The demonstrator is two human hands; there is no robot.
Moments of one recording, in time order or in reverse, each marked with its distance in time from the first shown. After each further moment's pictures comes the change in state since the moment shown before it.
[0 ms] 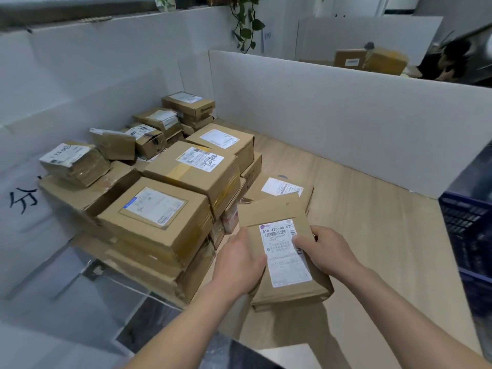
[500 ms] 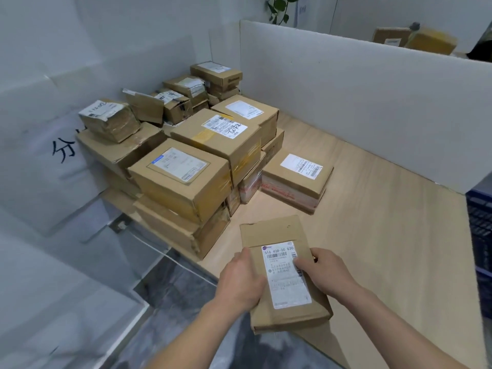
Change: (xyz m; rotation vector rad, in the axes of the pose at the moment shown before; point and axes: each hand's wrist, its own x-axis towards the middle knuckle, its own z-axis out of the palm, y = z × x) left_hand -0.094 -0.035 0.041 -0.020 -0.105 -0.244; right_hand -0.048 0.059 0.063 -0.066 -0.204 0.058
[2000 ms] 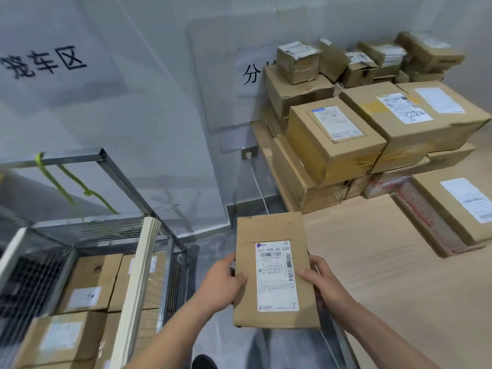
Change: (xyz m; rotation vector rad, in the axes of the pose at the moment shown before) left_hand -0.186 -0.111 0.011 -0.700 0.346 -0.687; right_hand -0.043 -0.032 0.117 0.302 -0.836 -0.126
